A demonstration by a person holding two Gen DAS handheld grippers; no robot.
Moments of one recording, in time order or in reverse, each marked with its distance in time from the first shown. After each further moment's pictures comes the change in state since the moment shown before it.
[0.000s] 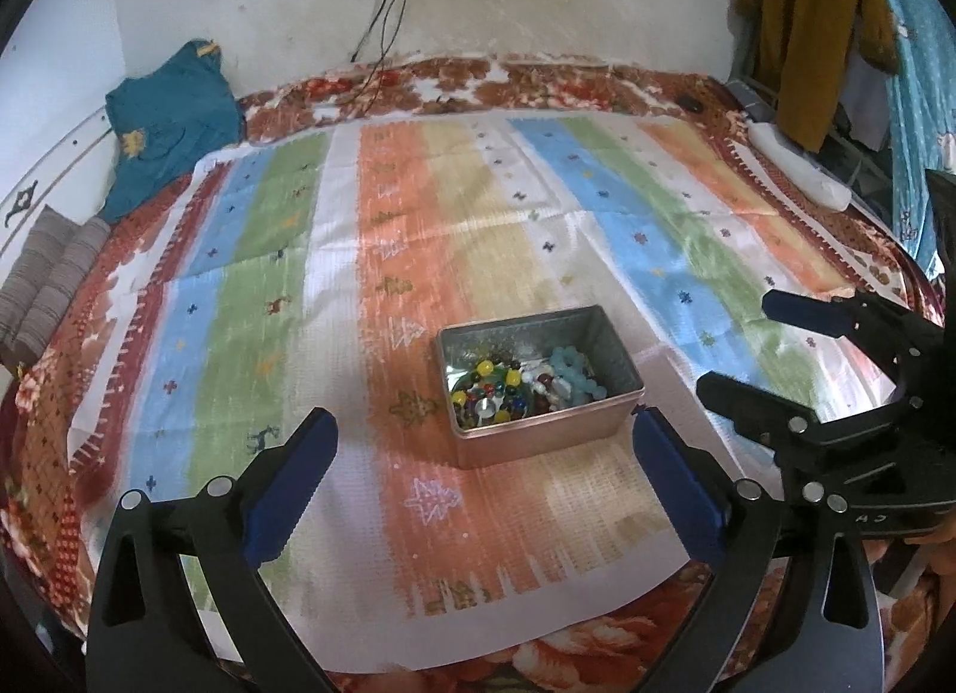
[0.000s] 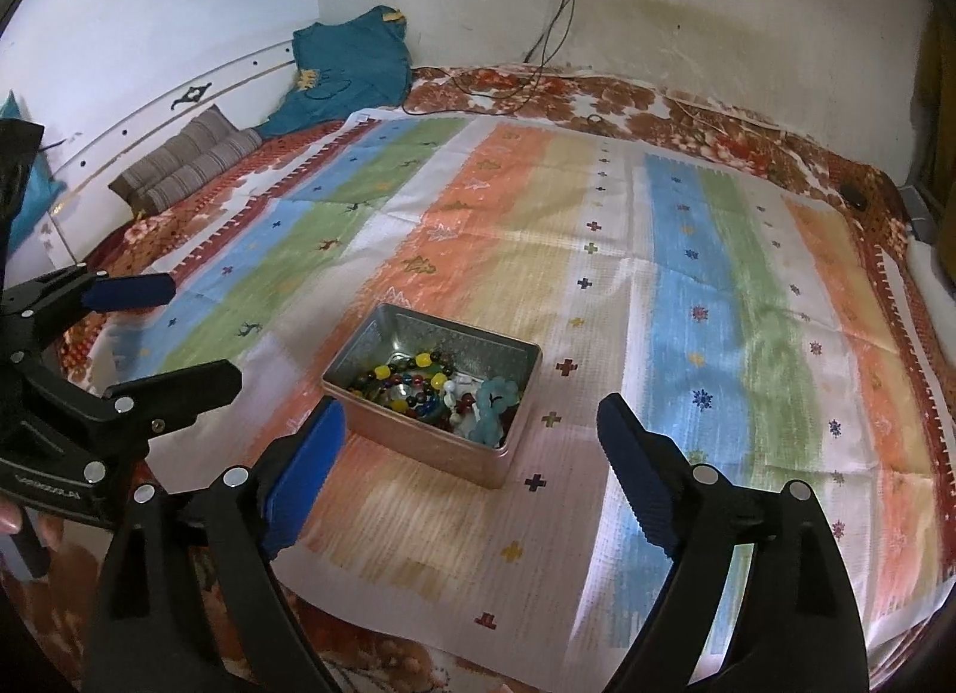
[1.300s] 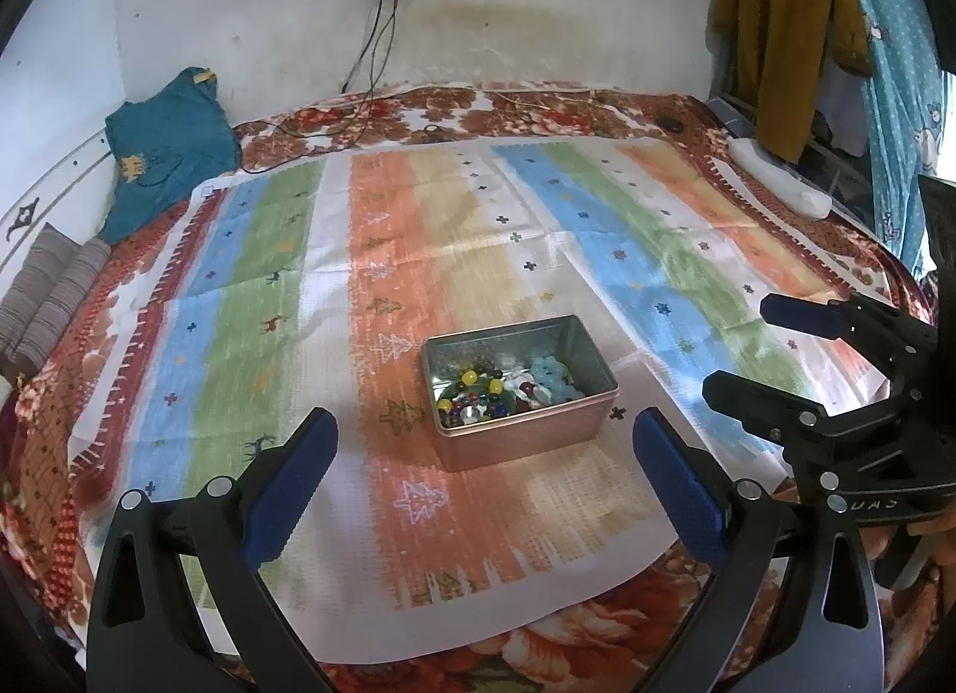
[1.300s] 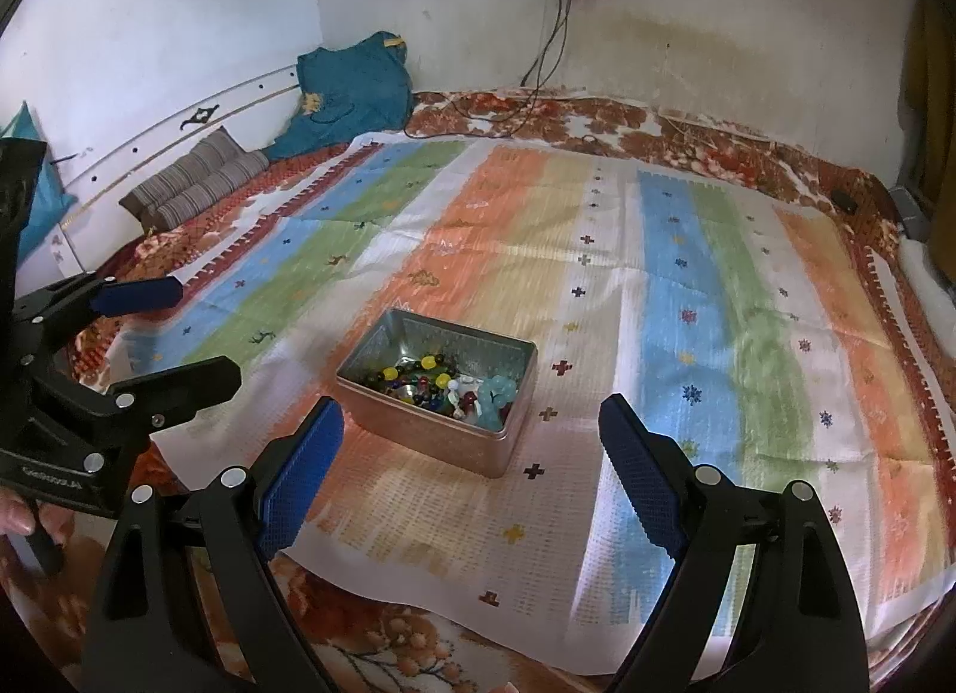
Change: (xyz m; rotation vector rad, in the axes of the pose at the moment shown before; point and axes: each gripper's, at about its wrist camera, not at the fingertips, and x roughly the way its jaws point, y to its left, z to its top) left arm -0.017 -0.008 -0.012 0.015 -0.062 -0.013; right arm -0.025 -0.003 -0.015 0.014 -0.063 0.009
